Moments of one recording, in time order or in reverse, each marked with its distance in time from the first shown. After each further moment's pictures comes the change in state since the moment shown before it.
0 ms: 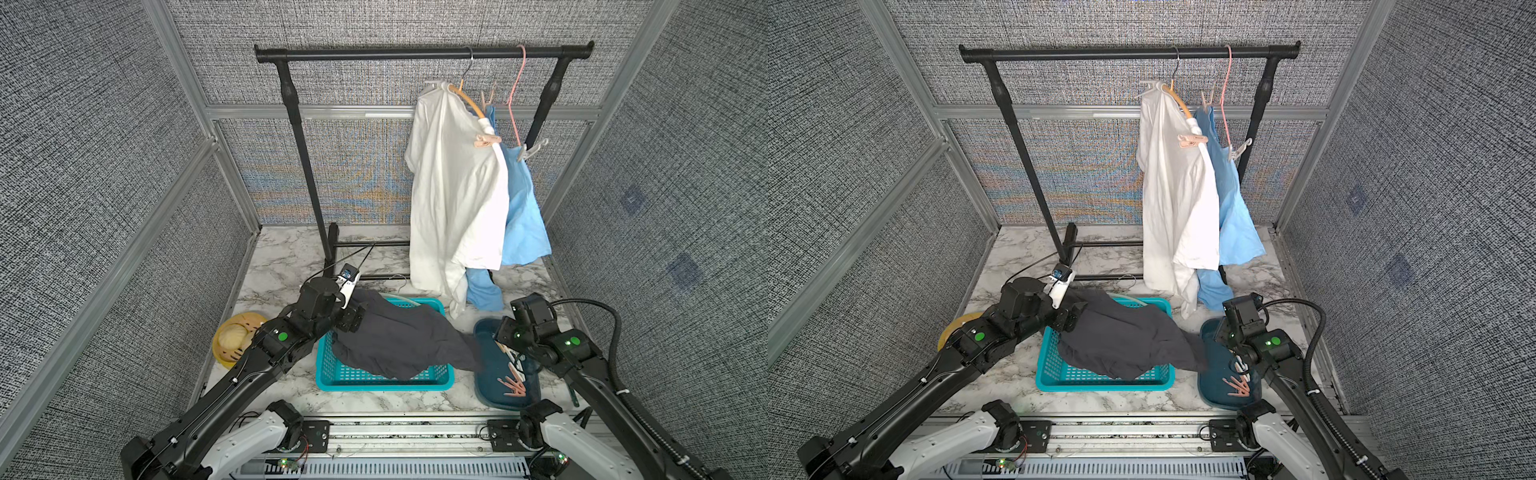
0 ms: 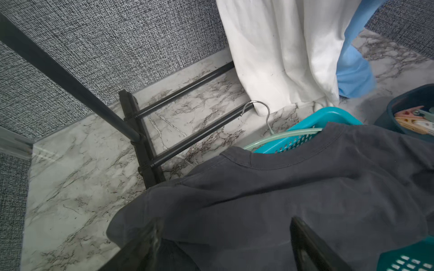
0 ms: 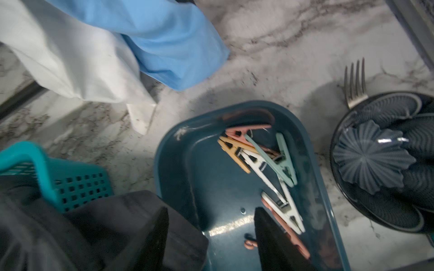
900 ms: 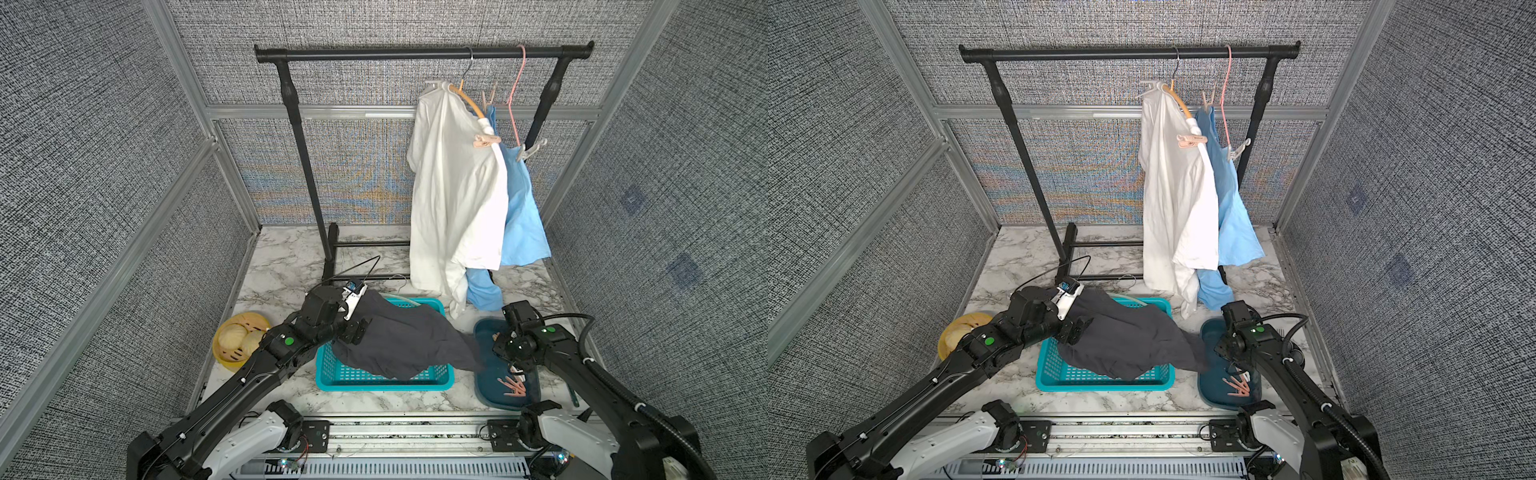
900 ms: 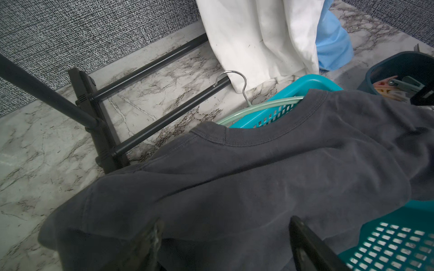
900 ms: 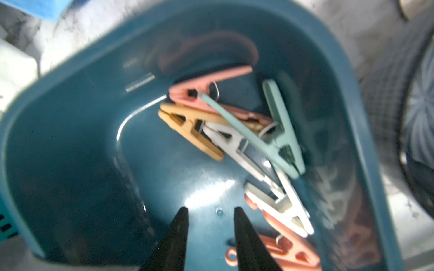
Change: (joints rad) left arm 0.000 -0.018 -0.119 0.049 0.093 0.003; right arm -0.086 0.237 -0.106 0.113 -0.098 0.019
